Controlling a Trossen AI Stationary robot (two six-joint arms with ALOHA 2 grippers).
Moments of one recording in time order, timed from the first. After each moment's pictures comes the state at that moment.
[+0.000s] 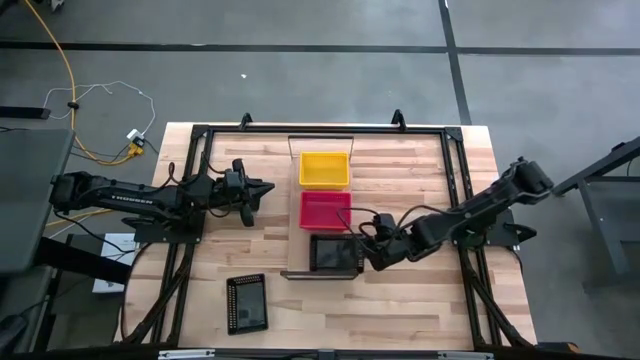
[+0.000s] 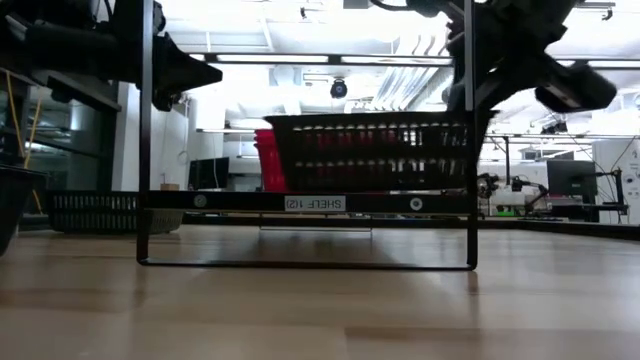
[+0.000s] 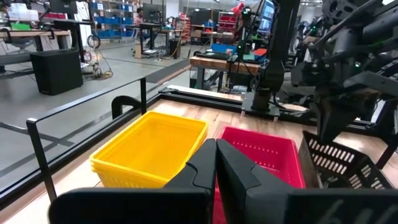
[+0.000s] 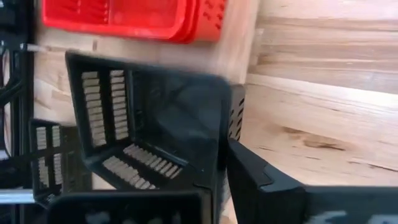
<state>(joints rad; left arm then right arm) 0.17 0.75 0.19 0.51 -0.22 -0.08 0.43 1.53 1.03 -0.55 0.36 1.78</state>
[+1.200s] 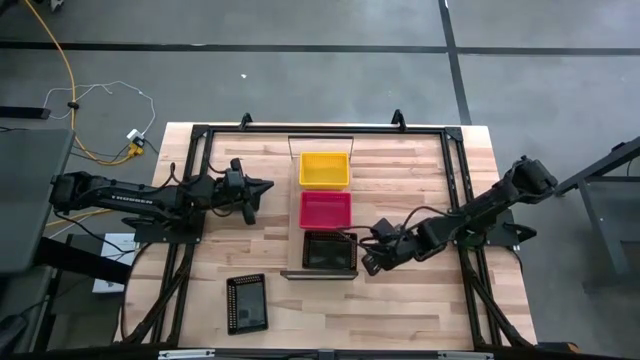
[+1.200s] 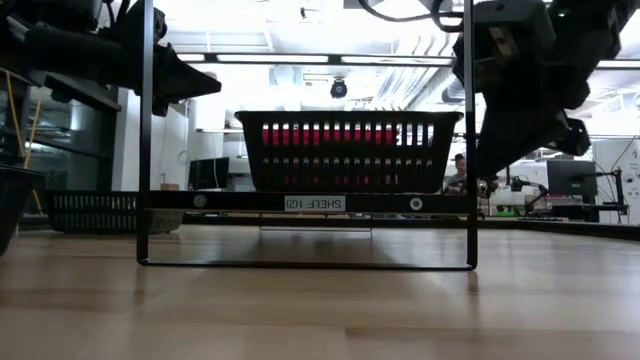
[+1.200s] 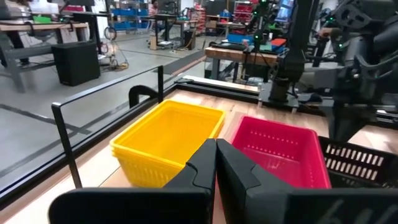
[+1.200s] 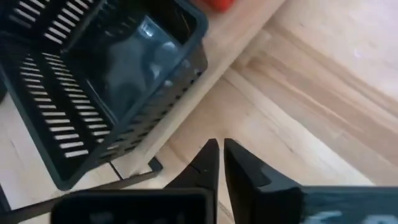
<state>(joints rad) 0.17 0.75 0.19 0.47 -0.28 -0.08 0.44 1.49 0.82 -0.36 0.33 1.23</state>
